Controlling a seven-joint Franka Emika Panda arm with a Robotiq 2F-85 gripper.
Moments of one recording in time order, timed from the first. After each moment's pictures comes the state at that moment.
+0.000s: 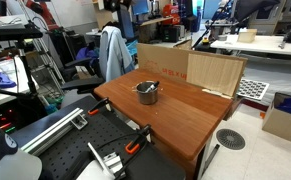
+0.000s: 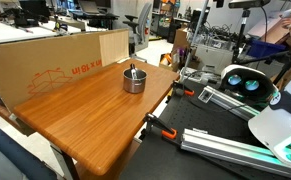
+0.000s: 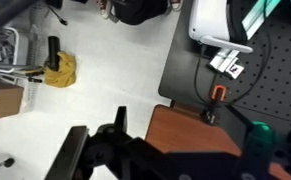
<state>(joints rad) -0.19 -0.54 -0.22 -2.52 -0.49 1.90 -0.49</state>
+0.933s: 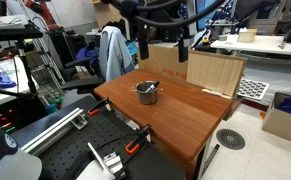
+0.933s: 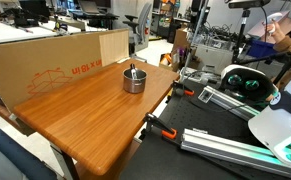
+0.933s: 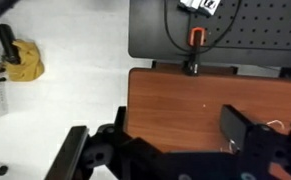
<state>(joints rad) -0.17 -0.39 -0.24 -2.56 -0.27 2.17 -0.33</state>
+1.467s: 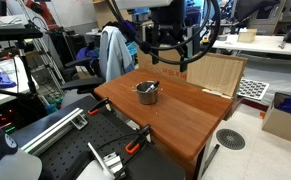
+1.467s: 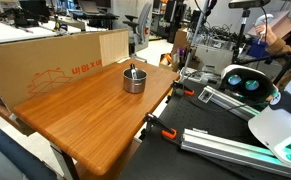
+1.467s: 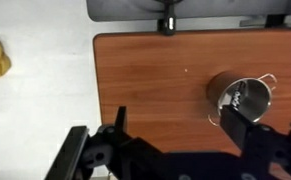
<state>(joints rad) -0.11 -0.14 -0.21 -2.48 -0.05 2.34 -0.30</state>
